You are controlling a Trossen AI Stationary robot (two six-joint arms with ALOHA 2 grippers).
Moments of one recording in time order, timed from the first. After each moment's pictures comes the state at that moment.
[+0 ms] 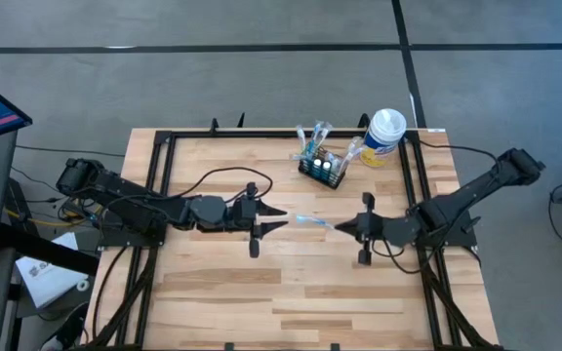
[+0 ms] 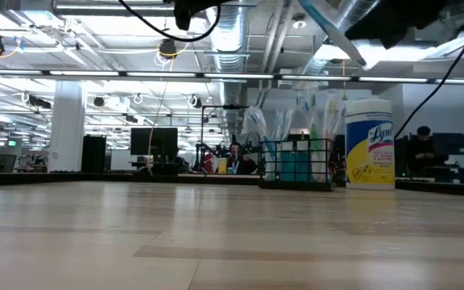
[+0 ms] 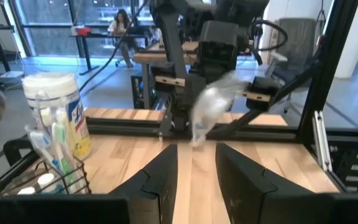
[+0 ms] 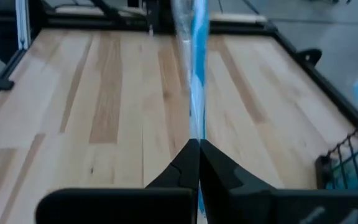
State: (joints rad) left arm -0.23 1.39 0.83 0.48 -0.35 -0.03; right arm 0.49 1.01 0.67 -0.20 0.60 0.23
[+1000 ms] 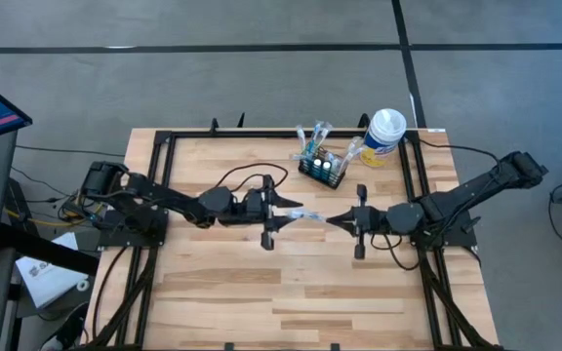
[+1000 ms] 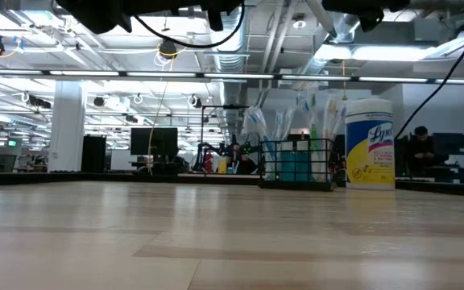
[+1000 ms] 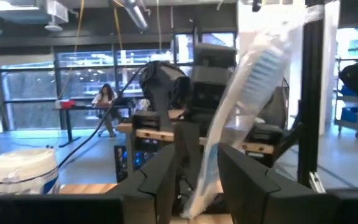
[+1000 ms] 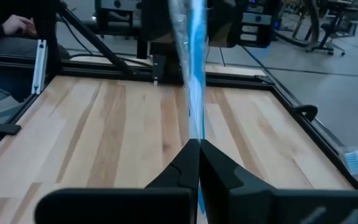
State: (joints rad) left arm -0.13 1.61 0.83 1.04 -0.13 0.06; right arm 0.41 1.02 0.67 0.05 0.52 0.03
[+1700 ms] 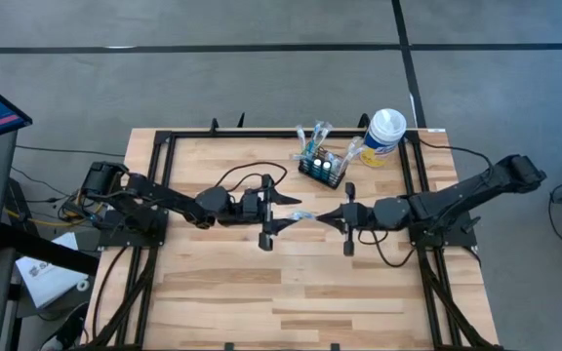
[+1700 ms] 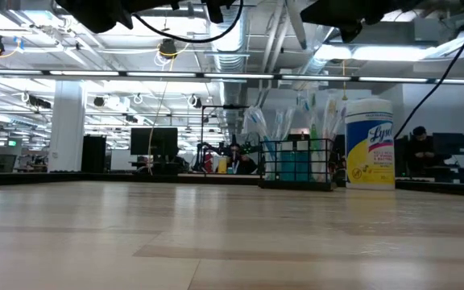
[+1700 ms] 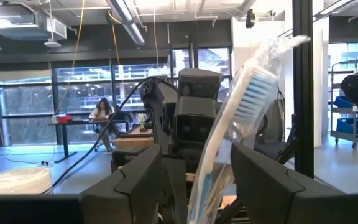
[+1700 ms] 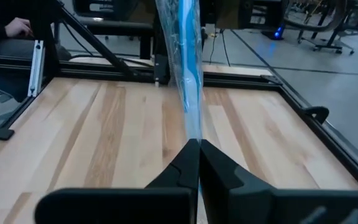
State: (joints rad) left arm -0.13 1.61 0.83 1.10 -0.11 0.07; right arm 0.31 1.11 0.67 0.16 0.40 0.00
